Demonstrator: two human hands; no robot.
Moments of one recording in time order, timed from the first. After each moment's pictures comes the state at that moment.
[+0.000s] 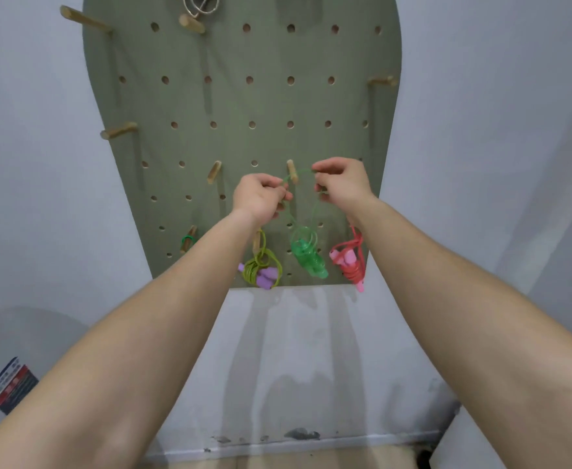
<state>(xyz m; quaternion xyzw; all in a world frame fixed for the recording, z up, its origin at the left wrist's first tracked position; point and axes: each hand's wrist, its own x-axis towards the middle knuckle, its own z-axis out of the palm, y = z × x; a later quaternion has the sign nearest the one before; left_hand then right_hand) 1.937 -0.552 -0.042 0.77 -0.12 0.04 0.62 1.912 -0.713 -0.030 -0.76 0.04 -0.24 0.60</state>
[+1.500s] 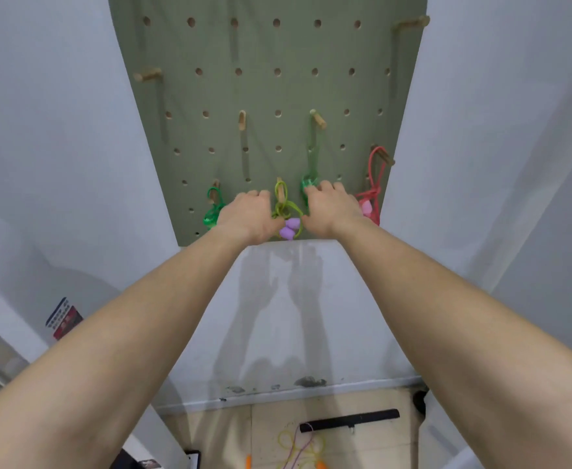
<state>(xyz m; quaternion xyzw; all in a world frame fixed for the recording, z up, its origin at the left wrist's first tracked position) 1.899 -0.451 -0.124 0.97 -0.22 0.09 0.11 1.853 -0.613 -0.115 -0.99 0.06 -0.10 0.04</state>
